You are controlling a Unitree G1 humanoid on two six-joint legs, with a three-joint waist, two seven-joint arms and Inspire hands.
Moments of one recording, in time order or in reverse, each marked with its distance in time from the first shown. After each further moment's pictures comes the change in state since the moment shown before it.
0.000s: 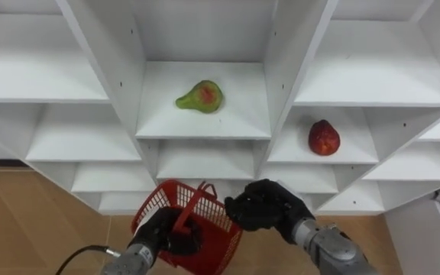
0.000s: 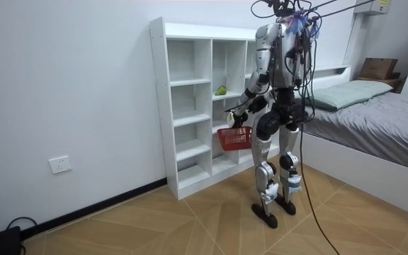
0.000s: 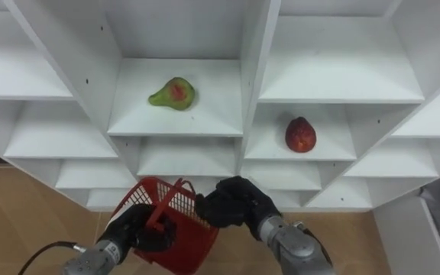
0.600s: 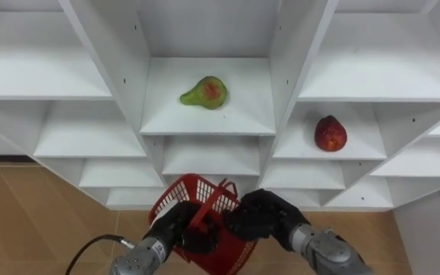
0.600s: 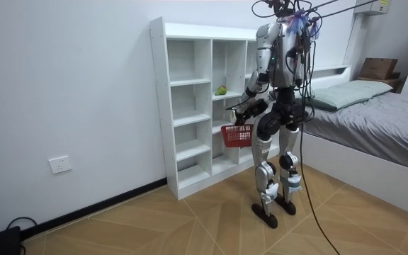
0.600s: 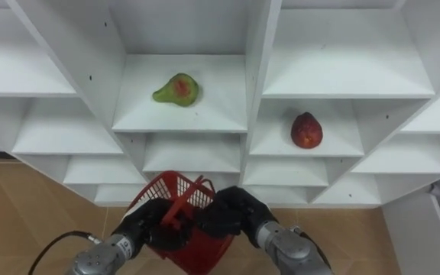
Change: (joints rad) left arm -0.013 -0.004 -0.072 -0.039 -0.001 -0.022 -0.038; right arm -0.034 0.003 0.046 0.082 0.002 -0.006 -0.001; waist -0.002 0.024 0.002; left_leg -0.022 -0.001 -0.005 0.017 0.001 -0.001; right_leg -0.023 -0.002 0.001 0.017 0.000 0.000
